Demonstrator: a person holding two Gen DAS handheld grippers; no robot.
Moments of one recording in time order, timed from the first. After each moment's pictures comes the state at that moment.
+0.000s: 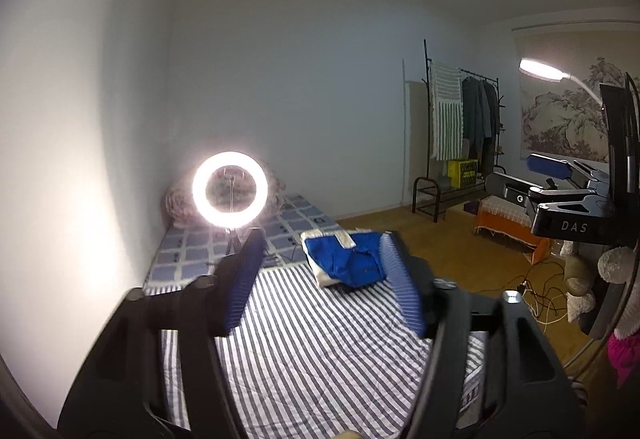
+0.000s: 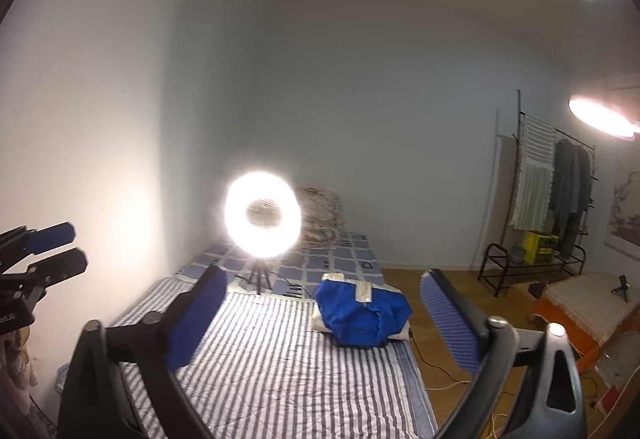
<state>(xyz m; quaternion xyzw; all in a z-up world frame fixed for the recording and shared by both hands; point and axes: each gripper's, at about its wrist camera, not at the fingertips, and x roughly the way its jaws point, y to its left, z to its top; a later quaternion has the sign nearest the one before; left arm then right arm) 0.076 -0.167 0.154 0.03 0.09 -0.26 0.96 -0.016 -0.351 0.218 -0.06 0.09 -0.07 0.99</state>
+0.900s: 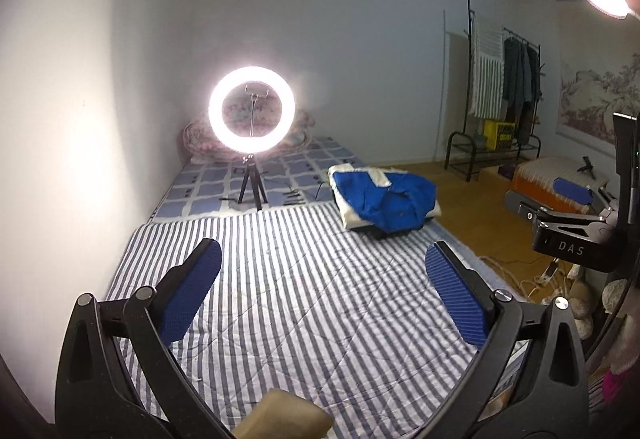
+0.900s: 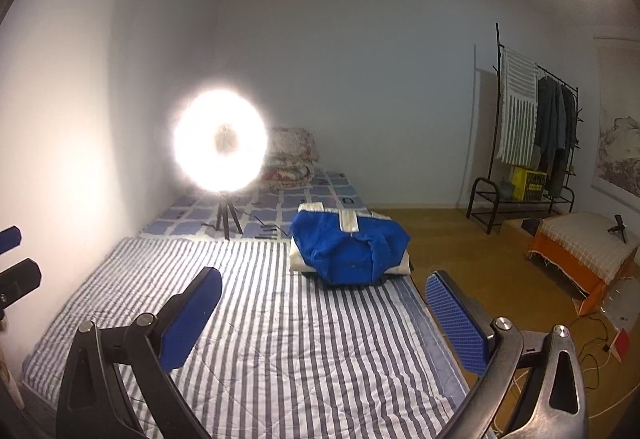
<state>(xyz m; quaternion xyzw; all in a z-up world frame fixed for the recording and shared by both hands) 0.159 -0.202 0.044 0.03 0.18 -0.19 0.96 0.084 -0.397 0.070 -0.02 0.18 -0.12 0.98</state>
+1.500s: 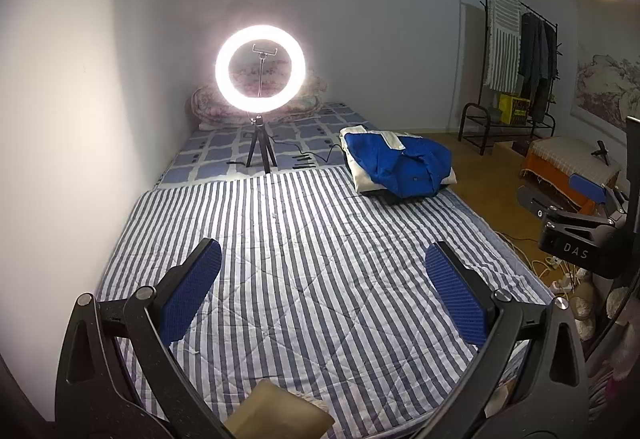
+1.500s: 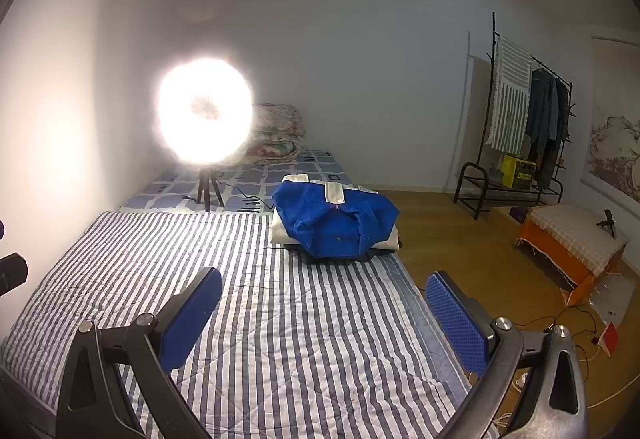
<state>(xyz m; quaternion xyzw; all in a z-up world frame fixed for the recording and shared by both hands) 0.170 -0.215 0.011 0.03 0.24 -0.17 0.96 0.100 -0.405 0.031 -0.03 0.21 -0.15 0.97</state>
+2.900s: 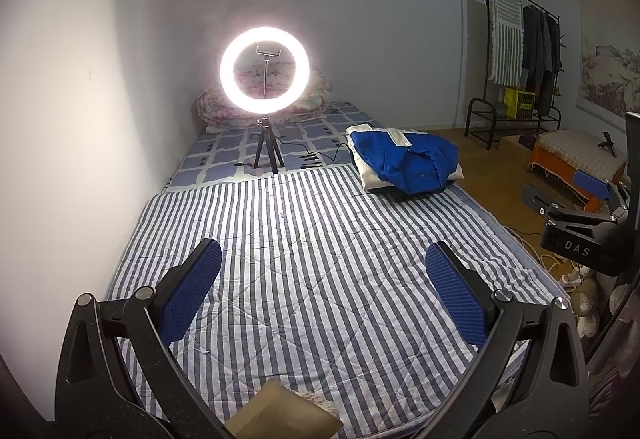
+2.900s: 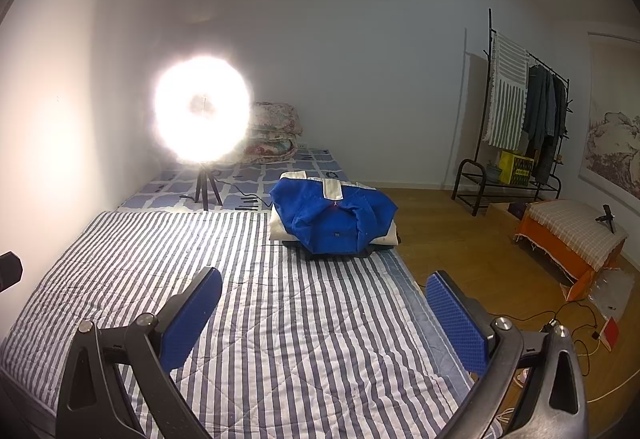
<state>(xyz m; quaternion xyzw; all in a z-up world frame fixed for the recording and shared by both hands) 0.165 -0.214 0.009 0.05 0.23 -0.15 0.96 0.093 -0.401 0.027 -0.02 0.21 -0.15 0.97</state>
